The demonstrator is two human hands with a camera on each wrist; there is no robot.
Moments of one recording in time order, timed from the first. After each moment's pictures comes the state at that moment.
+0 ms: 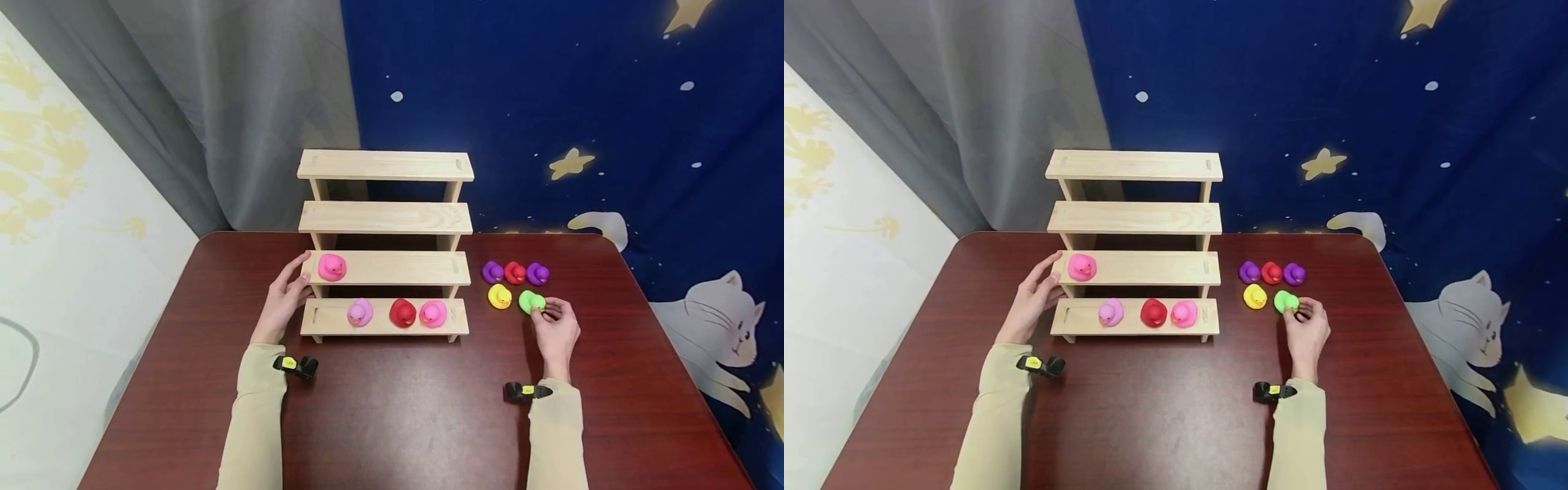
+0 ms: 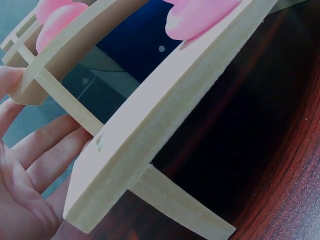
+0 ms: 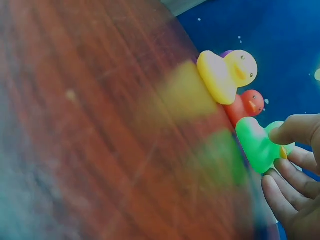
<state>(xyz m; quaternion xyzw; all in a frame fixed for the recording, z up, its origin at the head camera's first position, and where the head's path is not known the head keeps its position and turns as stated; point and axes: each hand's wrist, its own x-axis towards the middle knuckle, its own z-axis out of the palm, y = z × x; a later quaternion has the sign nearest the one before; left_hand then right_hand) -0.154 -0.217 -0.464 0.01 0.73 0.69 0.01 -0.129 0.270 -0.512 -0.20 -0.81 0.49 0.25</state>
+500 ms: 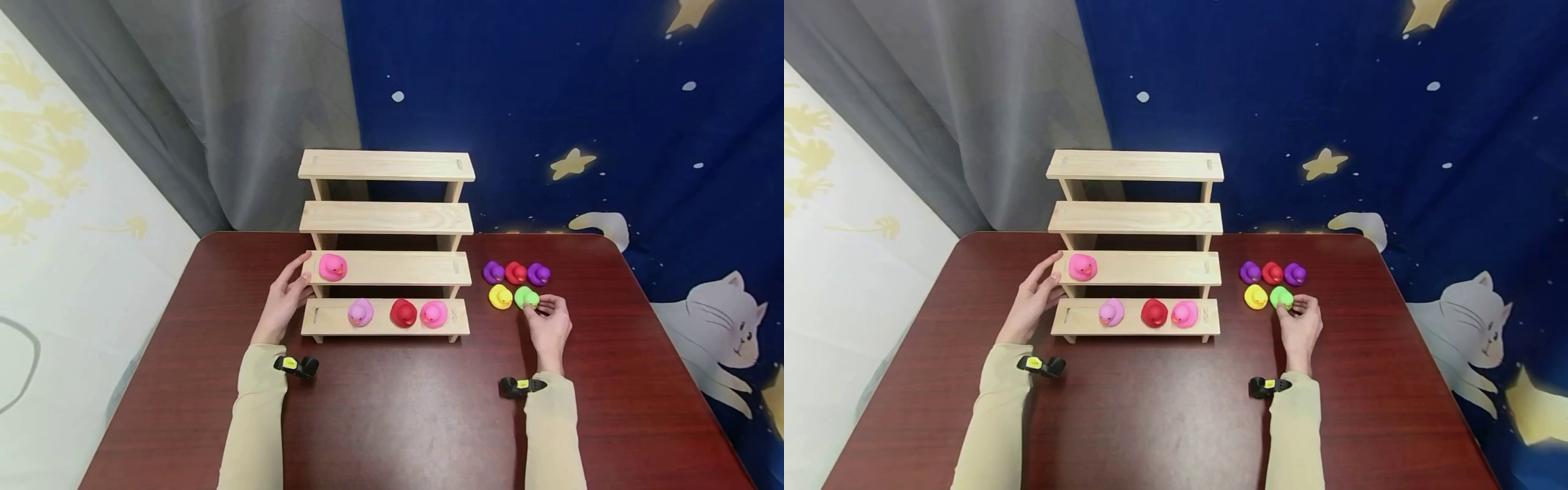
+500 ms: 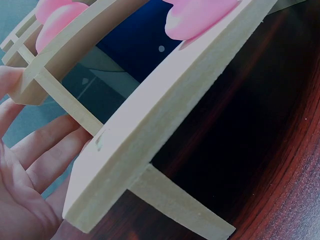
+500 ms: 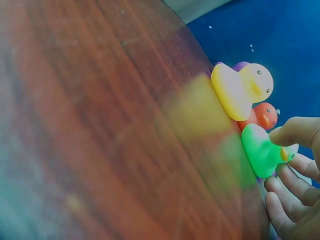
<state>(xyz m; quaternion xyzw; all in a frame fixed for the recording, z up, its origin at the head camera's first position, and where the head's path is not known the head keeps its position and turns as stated) -0.155 -0.218 -0.467 0.01 0.72 0.69 0.01 -0.141 0.262 -0.518 -0.21 -0.81 0.49 0.24</state>
